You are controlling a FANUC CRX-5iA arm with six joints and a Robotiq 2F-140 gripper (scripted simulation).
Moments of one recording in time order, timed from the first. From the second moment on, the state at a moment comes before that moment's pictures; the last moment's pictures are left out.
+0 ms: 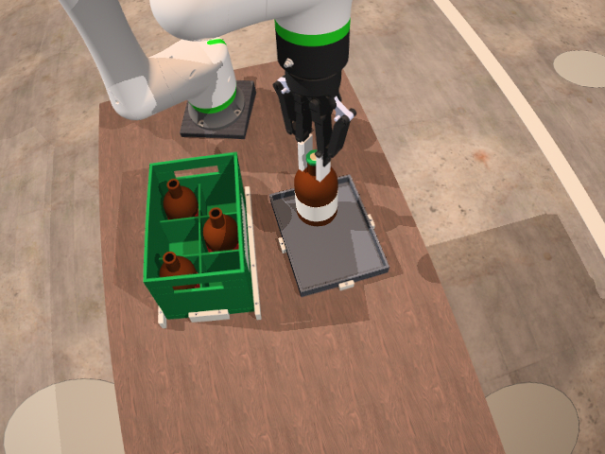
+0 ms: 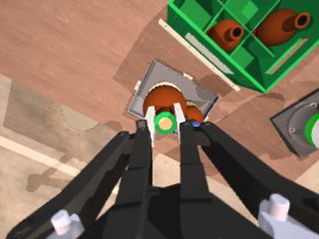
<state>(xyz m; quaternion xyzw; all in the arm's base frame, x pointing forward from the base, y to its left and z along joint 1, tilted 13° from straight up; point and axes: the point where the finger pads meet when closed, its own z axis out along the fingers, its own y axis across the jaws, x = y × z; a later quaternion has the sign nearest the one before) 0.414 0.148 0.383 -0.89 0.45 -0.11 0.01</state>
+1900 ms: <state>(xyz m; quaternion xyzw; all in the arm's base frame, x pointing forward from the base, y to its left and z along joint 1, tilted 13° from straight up) 0.424 0.185 0.349 -0.89 0.45 -0.11 0.01</state>
